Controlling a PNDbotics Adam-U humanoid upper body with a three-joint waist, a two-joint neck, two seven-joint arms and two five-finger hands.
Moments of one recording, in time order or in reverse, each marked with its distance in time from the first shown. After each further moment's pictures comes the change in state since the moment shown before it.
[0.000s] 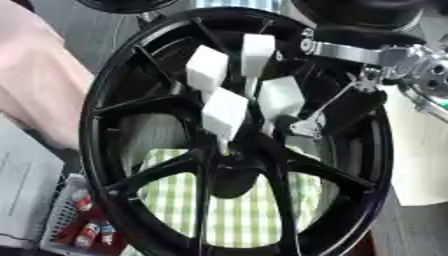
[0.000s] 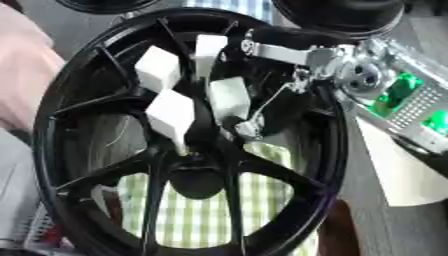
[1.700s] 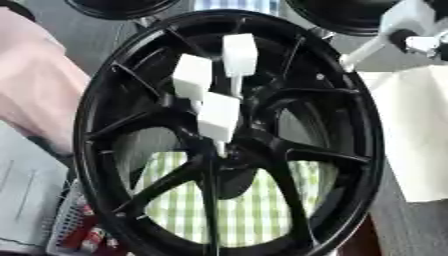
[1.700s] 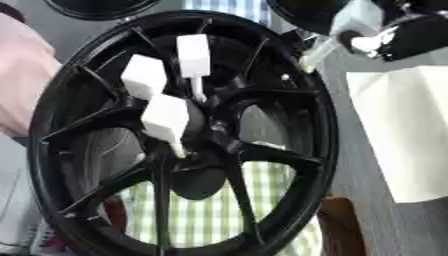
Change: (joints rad) left arm 0.039 -0.001 0.051 -0.001 -0.003 -0.017 0.050; right arm 0.387 -0.117 -0.519 0.236 -0.155 0.135 -0.364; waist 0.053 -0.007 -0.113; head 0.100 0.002
